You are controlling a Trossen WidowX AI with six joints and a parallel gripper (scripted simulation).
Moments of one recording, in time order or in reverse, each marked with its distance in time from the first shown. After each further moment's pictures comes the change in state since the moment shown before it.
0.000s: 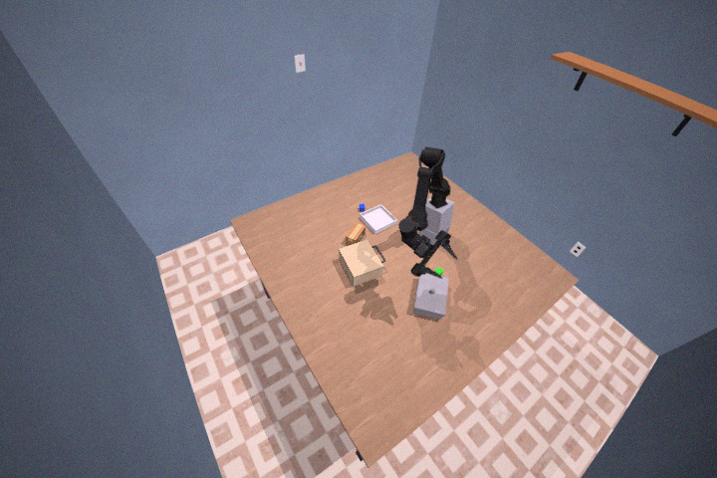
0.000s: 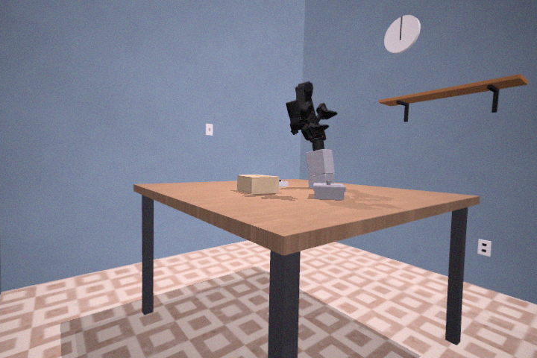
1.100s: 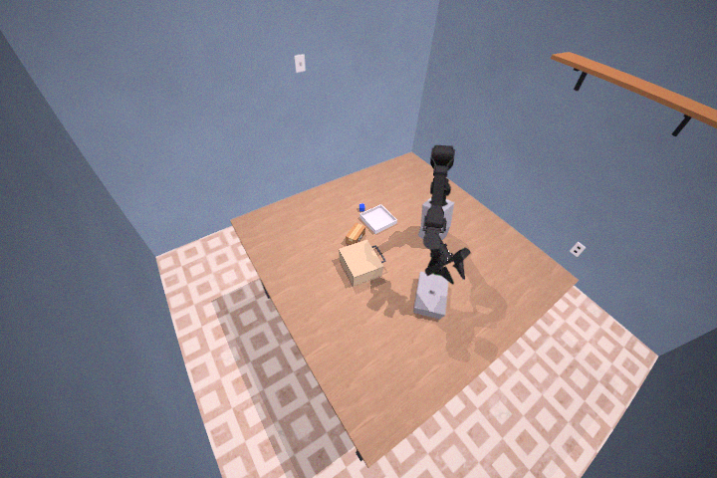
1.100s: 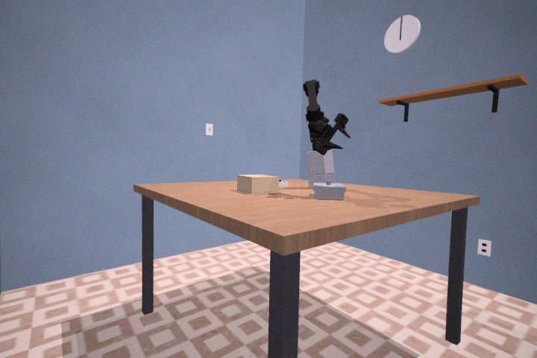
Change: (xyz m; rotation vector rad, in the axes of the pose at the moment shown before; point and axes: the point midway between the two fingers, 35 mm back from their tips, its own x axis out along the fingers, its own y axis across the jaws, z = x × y) arm 0.038 -0.014 -0.094 0.487 0.215 -0.451
